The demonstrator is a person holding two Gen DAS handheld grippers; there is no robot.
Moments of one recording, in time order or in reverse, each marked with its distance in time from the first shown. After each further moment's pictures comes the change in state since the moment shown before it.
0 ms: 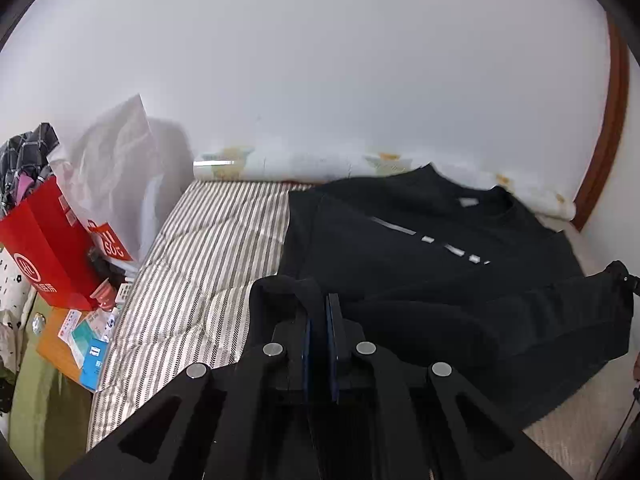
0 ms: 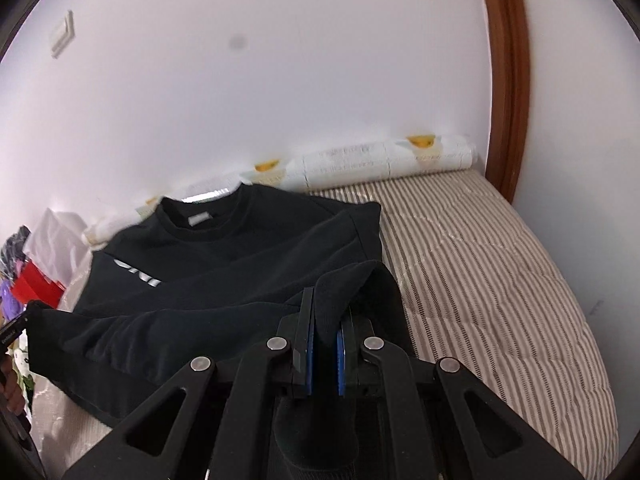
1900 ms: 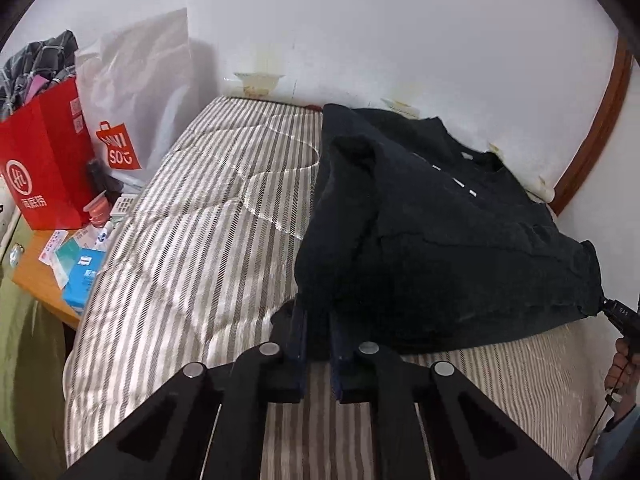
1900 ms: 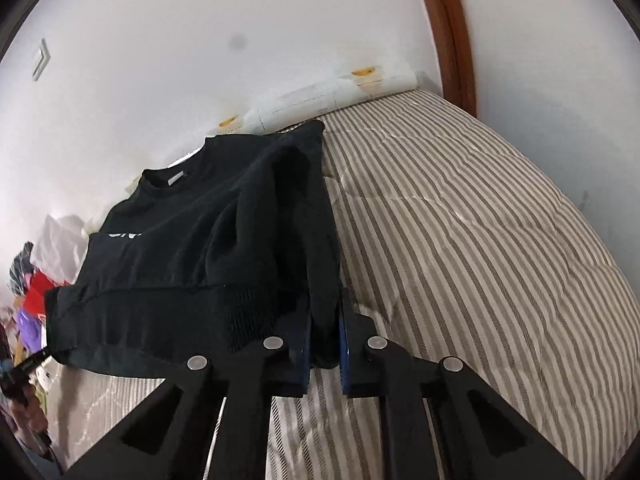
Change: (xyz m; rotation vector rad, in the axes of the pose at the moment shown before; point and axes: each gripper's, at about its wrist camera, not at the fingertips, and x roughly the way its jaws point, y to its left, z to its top) left arm -0.031 0.065 -0.078 -0.110 0.123 -0.140; right arm -0.029 -0.062 -0.090 0.161 0.070 0.032
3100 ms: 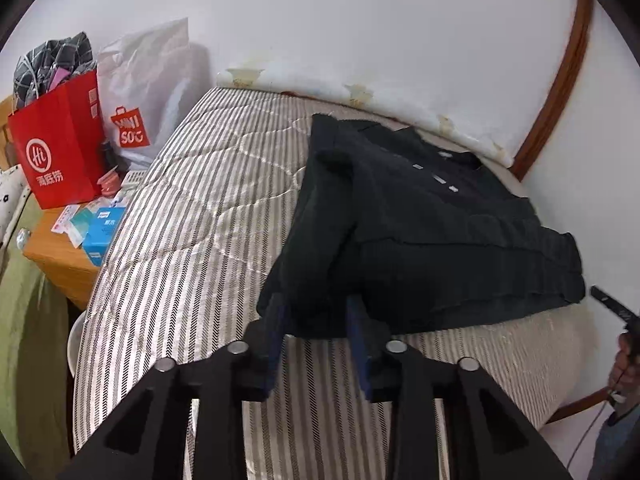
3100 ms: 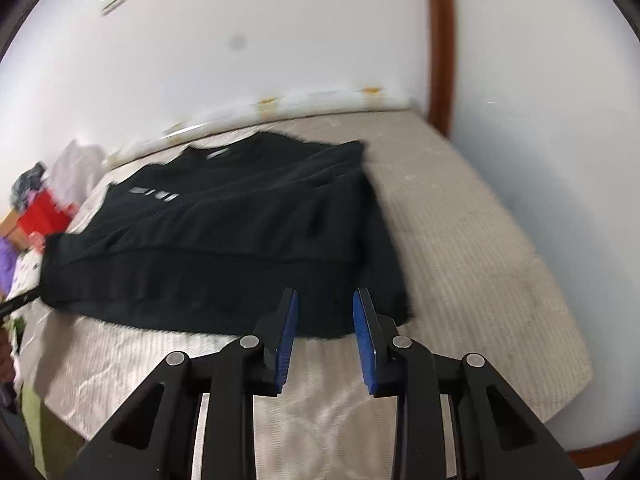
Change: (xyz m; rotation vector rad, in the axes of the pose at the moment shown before) left arm -0.089 -0.005 -0.081 0.060 0.006 -0.068; right arm -0.139 0.039 -0.104 -0.209 -0.004 -0.096
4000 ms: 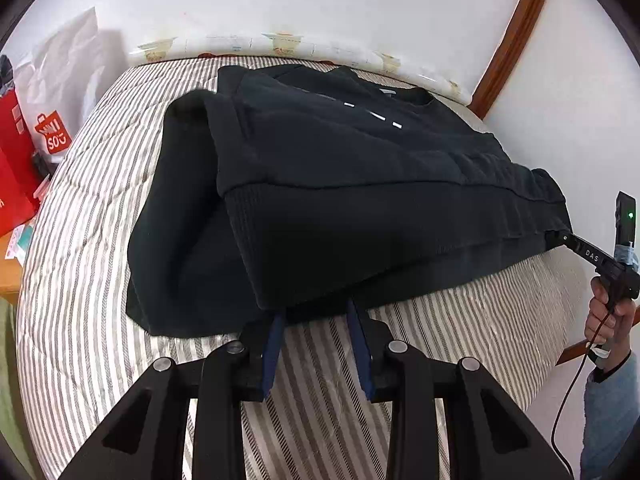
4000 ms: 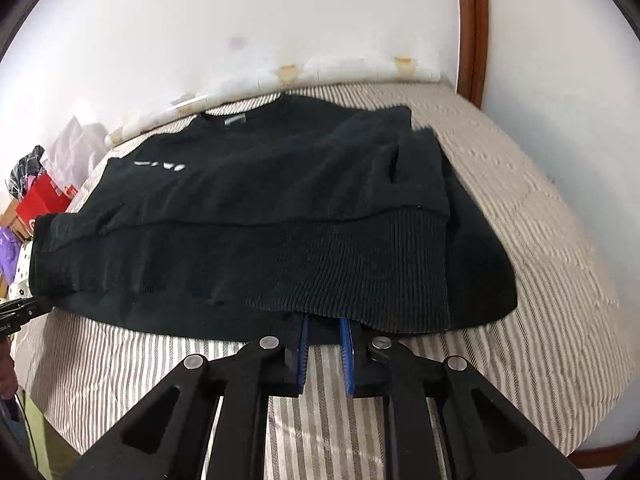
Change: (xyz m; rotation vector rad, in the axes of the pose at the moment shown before) left arm 0.048 -0.057 0.000 0.144 0.172 -0.112; right arm 0.047 0.031 0.003 -0.004 0.053 0.002
